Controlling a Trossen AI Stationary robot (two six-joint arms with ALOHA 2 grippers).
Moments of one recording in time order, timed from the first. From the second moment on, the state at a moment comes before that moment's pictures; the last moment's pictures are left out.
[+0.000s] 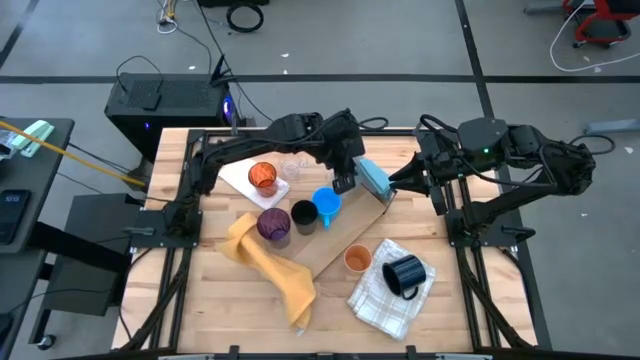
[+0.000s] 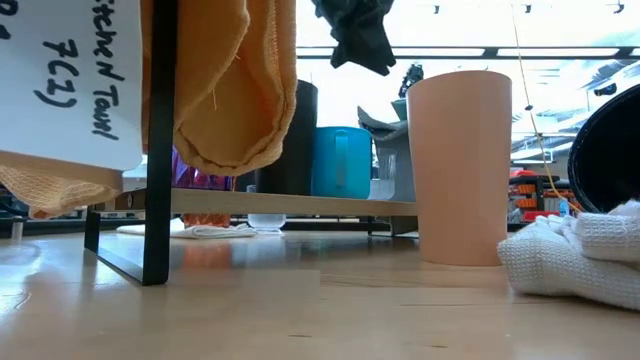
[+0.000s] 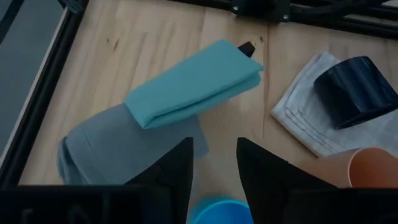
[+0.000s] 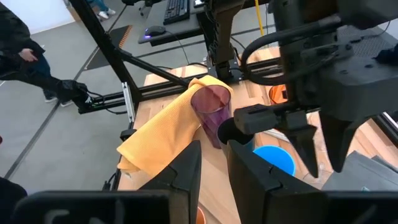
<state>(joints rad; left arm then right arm) 0.21 2.15 2.35 -1.07 0.09 0.02 0.09 1.06 1.51 -0.87 -0.03 0.26</state>
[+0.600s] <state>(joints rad) 0.30 2.15 2.35 -1.24 -0.04 0.12 0.09 1.06 1.51 -0.87 -0.03 0.27</state>
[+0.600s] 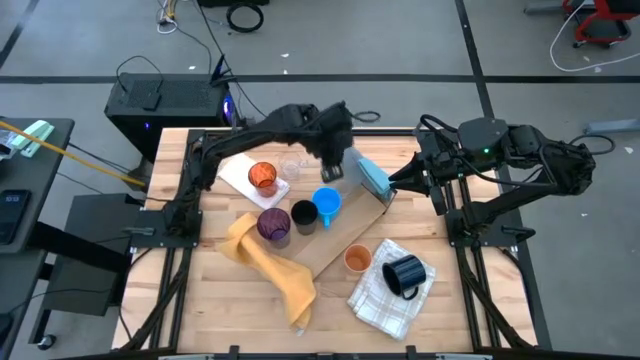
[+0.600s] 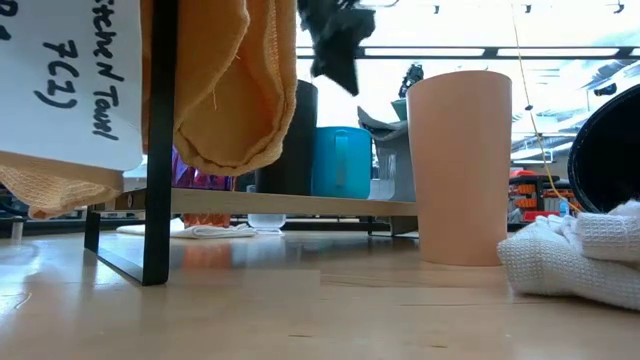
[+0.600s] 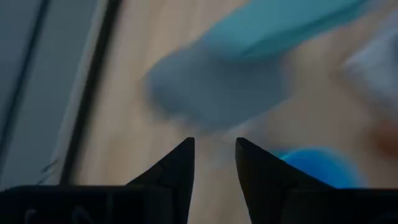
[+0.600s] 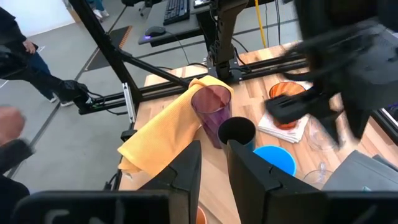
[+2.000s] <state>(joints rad) 0.59 2.15 1.92 -1.30 -0.09 -0.04 0.09 1.06 1.51 -0.84 -0.03 0.32</state>
